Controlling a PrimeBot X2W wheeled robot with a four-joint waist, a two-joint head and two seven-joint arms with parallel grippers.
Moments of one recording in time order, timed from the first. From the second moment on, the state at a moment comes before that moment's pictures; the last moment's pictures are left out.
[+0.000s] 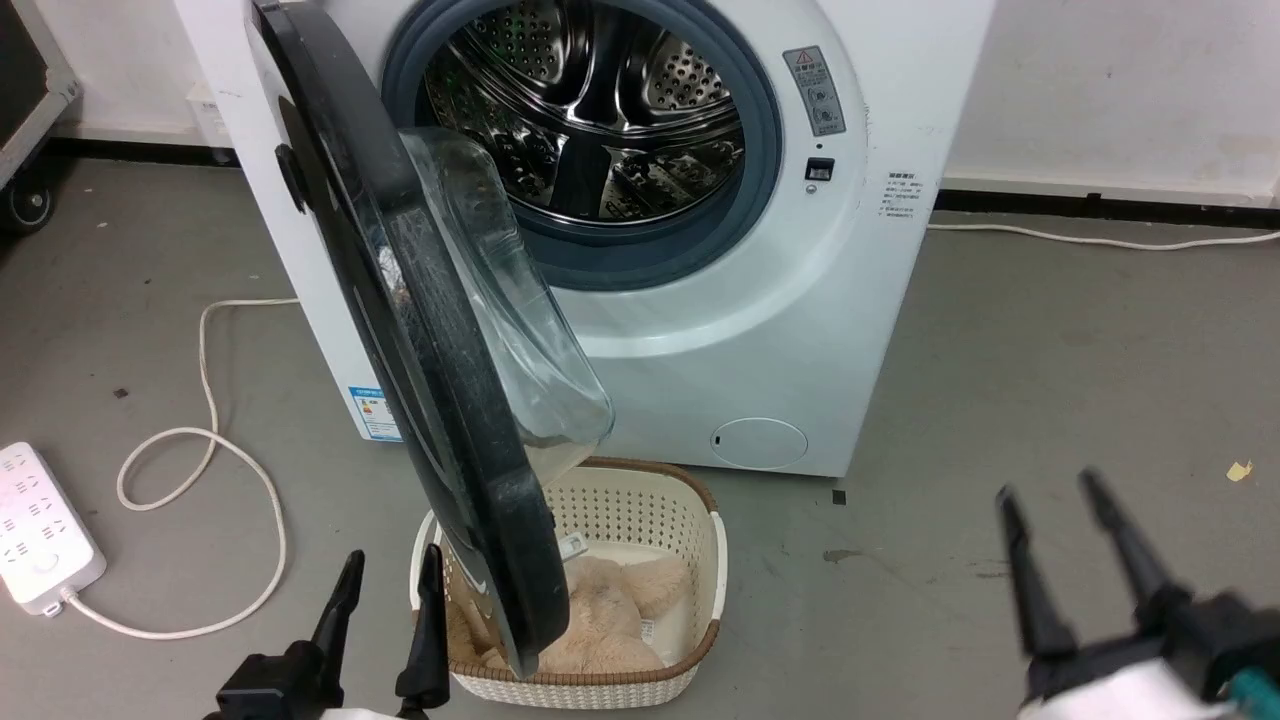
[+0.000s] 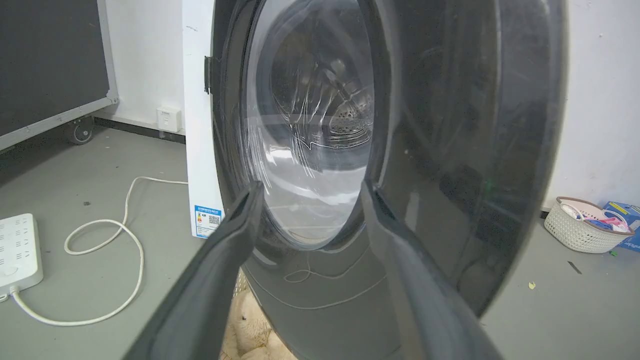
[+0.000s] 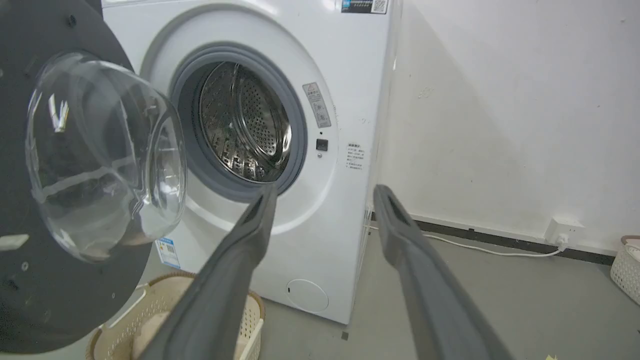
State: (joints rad) left arm 0.08 0.08 -0.07 0.07 -0.28 -0.03 -0.26; right arm 0.02 -0.12 -0.02 0.01 0.08 0.13 -0.26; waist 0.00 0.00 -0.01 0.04
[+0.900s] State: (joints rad) left arm -0.08 0.10 0.01 -0.36 -0.26 0.05 -0.25; right arm 0.13 -0.05 -0.07 -0.03 0.13 0.13 -0.26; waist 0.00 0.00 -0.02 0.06
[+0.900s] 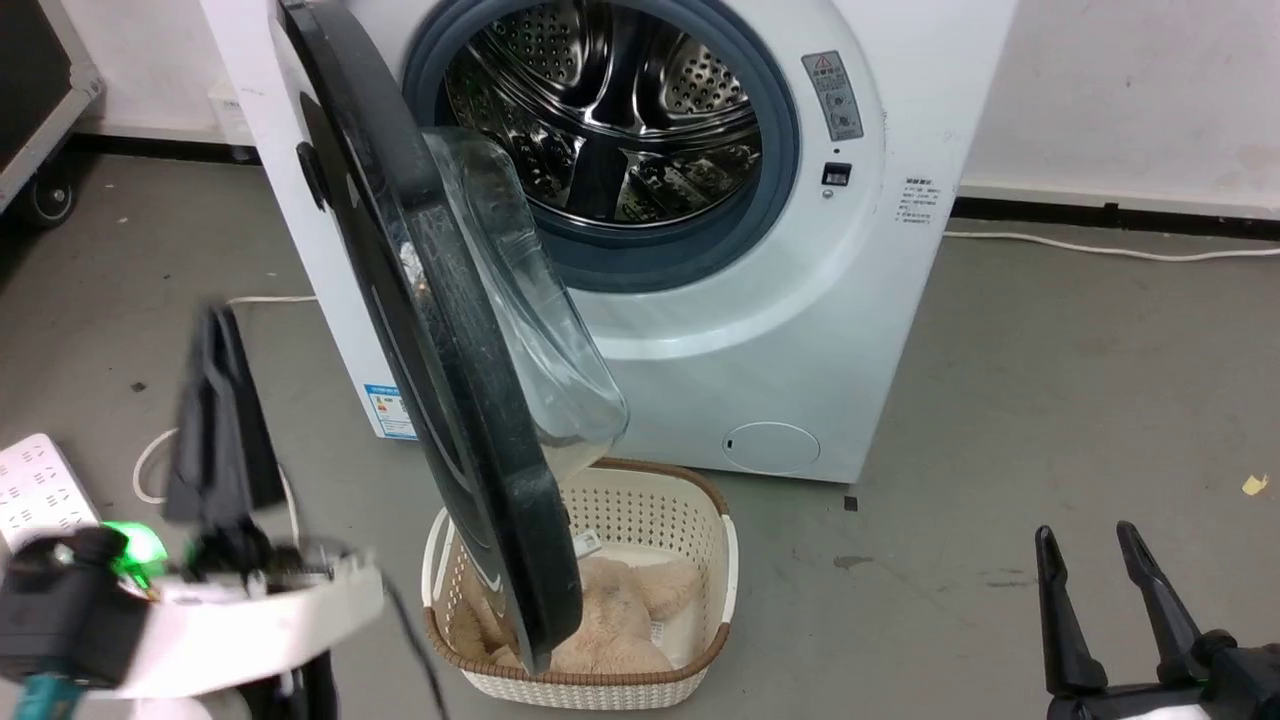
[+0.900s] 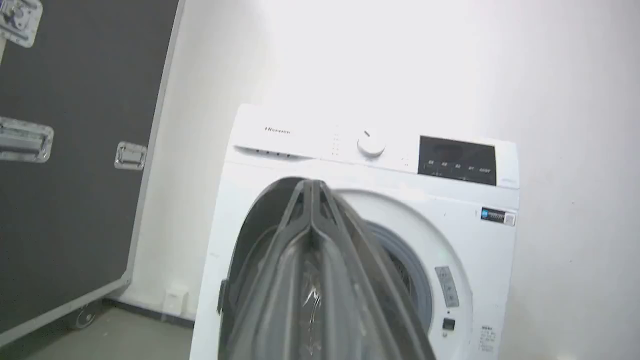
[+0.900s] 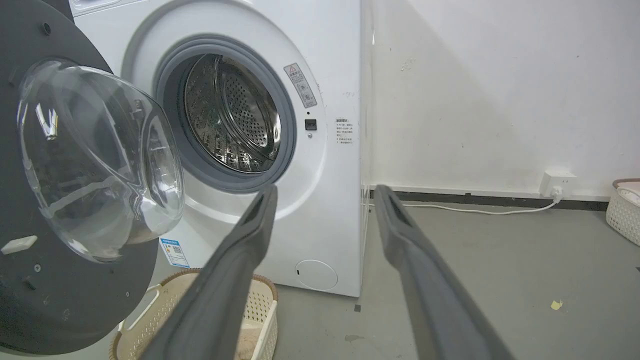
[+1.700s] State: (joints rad) left arm 0.00 0.06 -0.45 -0.26 -0.19 0.06 0.04; right arm 0.09 -0.05 -0.09 0.02 0.17 0.13 -0.26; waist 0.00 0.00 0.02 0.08
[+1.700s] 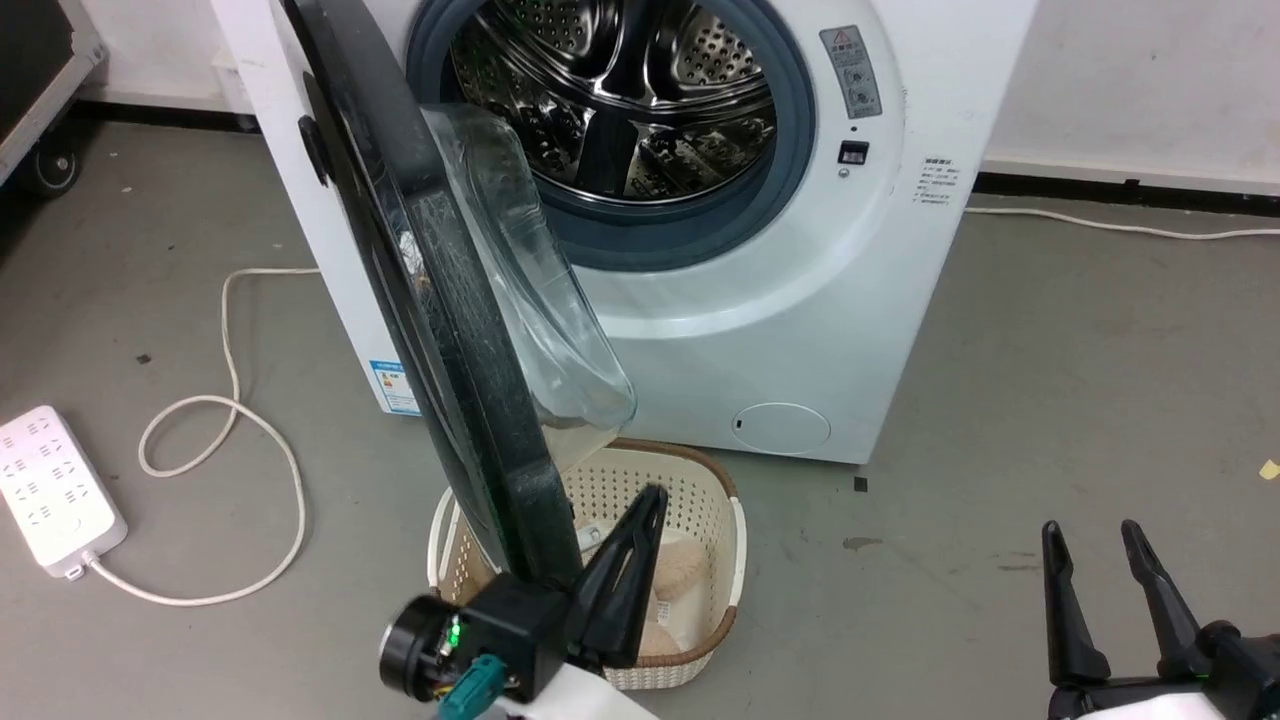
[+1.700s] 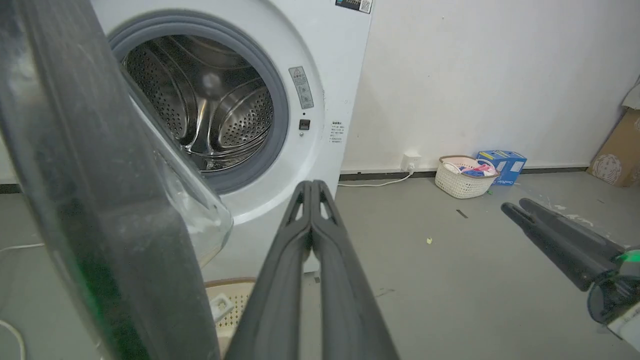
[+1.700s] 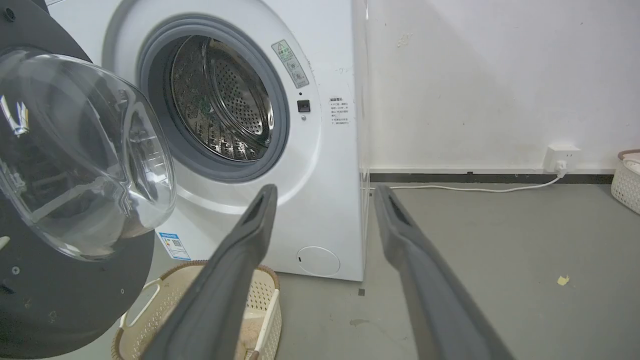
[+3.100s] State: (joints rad) left arm -0.10 0.15 -0.15 0.06 -0.38 0.14 -0.14; right arm 0.01 -0.05 -0.04 0.06 0.08 0.13 -0.23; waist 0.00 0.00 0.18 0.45
